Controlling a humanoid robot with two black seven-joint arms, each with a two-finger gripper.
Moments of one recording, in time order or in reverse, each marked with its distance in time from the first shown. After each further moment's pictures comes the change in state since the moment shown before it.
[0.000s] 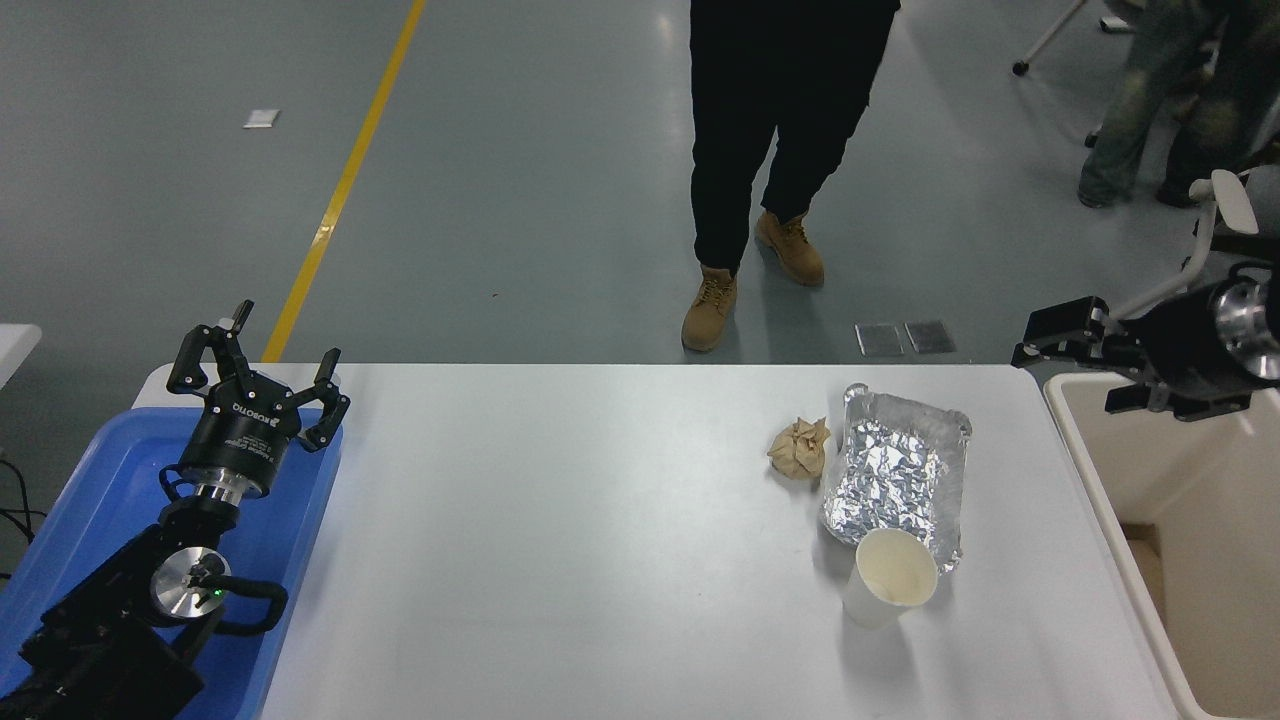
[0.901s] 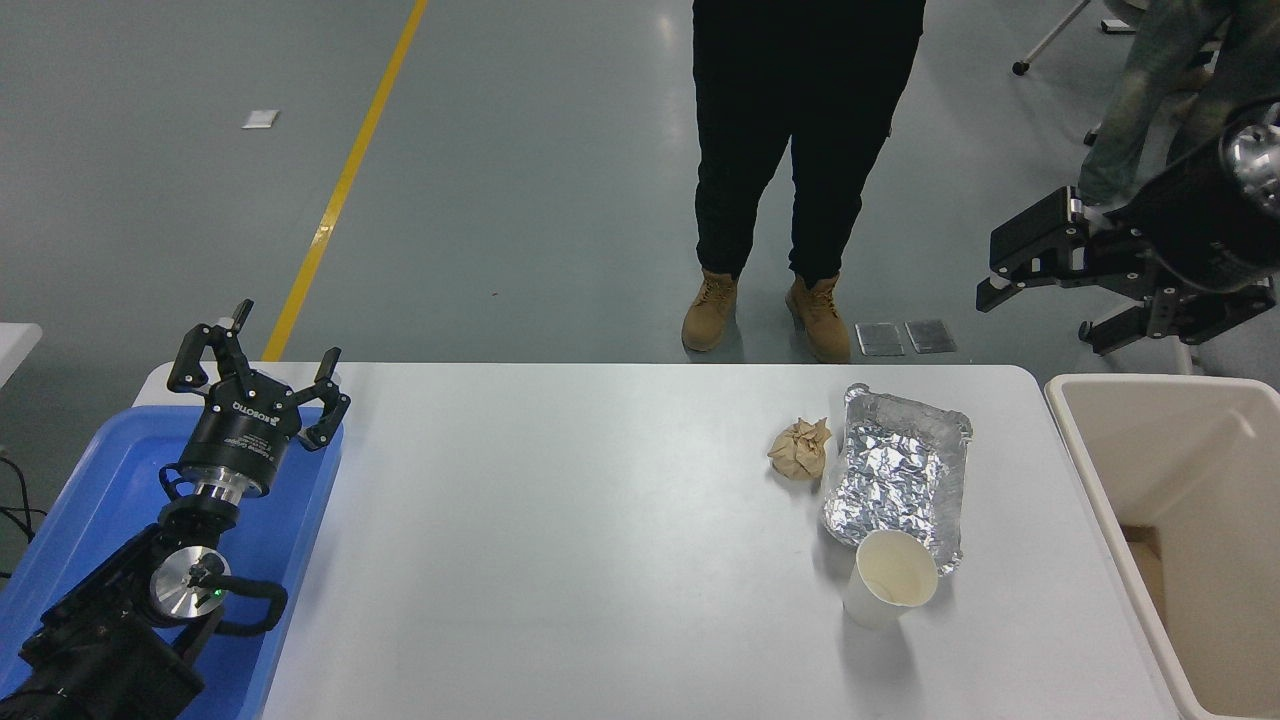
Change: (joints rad) left arm 0.000 0.000 0.000 0.000 0.000 0.000 0.000; right arm 0.292 0.257 -0.146 0.016 0.180 0.199 0.001
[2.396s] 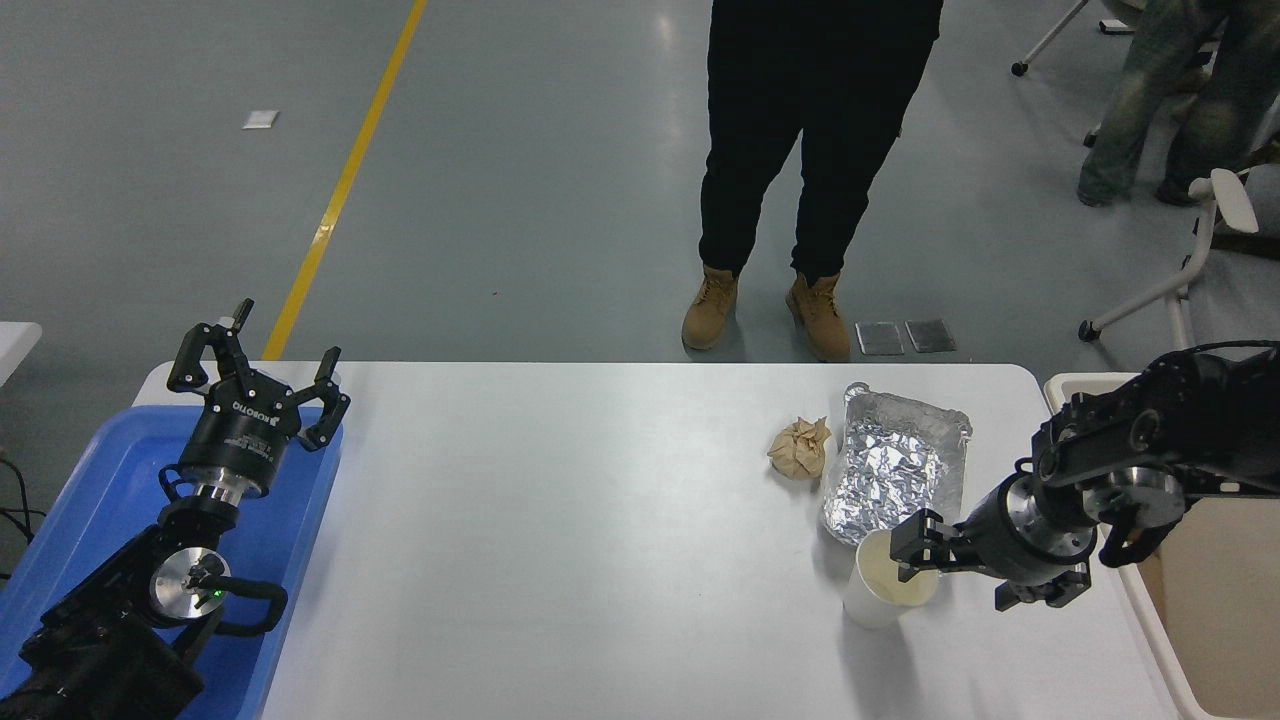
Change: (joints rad) left arm 0.000 0.000 0.000 0.000 0.000 0.000 0.000; right arm -0.851 0.226 0.148 -0.092 0.006 -0.558 -0.002
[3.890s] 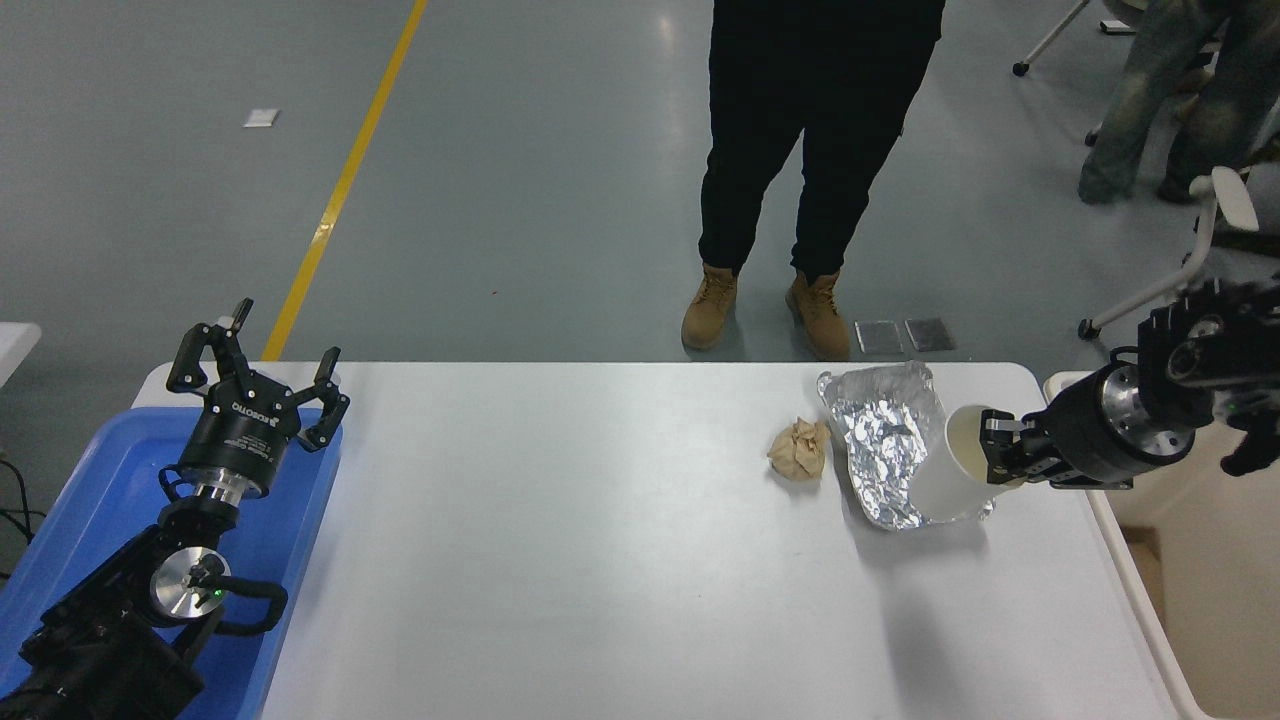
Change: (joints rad) left arm 0.000 0.000 0.000 0.000 0.000 0.001 0.000; right arm 0.416 -0.309 0.012 0.133 -0.174 0.154 0.008
